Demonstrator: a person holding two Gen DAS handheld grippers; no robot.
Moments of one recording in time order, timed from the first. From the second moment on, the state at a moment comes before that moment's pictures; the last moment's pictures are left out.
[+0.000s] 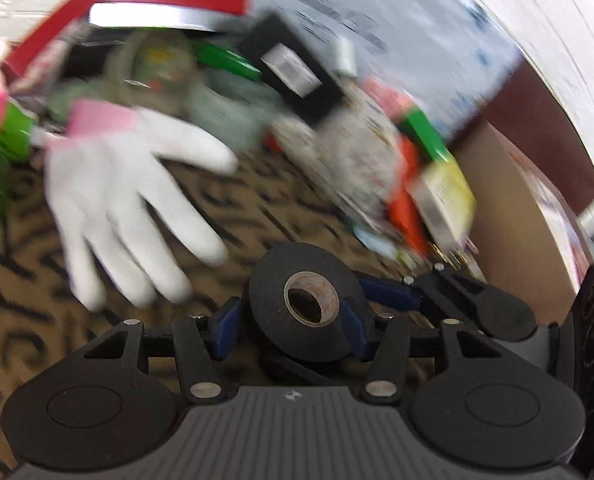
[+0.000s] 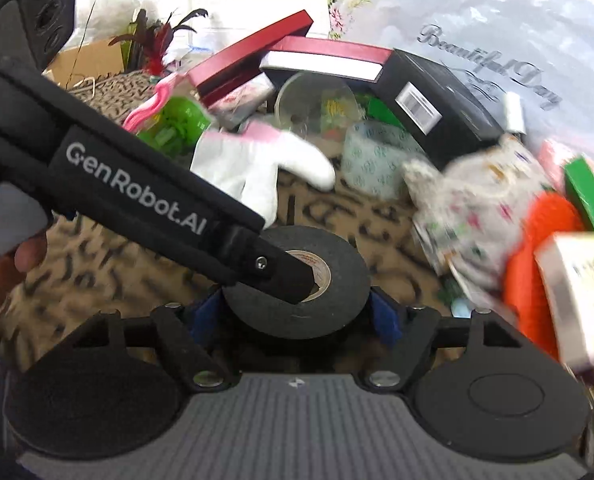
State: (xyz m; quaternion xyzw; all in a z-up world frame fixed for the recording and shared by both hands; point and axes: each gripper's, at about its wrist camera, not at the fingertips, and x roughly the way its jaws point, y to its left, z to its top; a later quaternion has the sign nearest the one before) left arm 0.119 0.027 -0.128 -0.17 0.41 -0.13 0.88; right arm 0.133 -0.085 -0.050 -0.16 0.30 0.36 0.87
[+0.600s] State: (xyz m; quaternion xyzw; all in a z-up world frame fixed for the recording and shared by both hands) left arm 0.064 -0.076 -0.126 -0.11 0.45 -0.23 0.86; right arm -0.001 -0.230 -0.033 -0.05 0.34 0.19 0.92
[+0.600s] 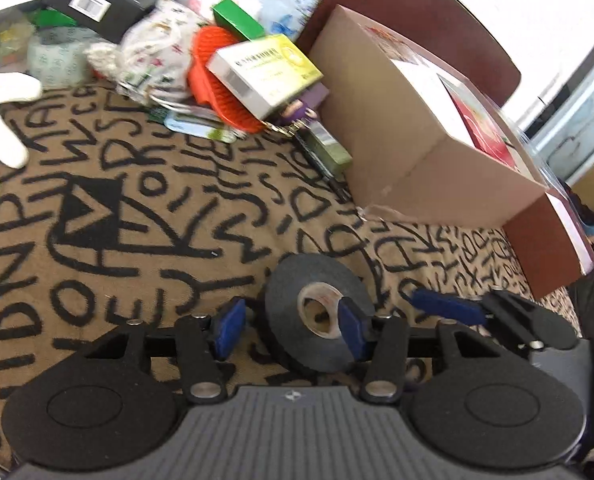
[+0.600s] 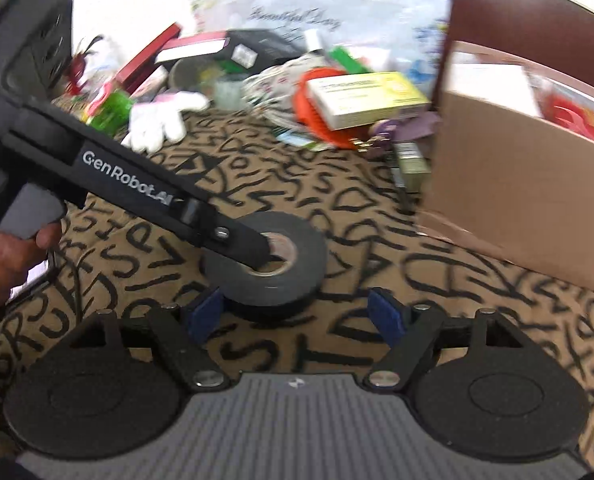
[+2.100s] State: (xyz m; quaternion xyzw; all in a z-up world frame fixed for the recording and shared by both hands) left arm 0.044 -0.158 -0.028 -0.01 0.31 -0.29 0.90; right arm -0.009 -0.268 0.045 -0.03 0.22 0.10 0.97
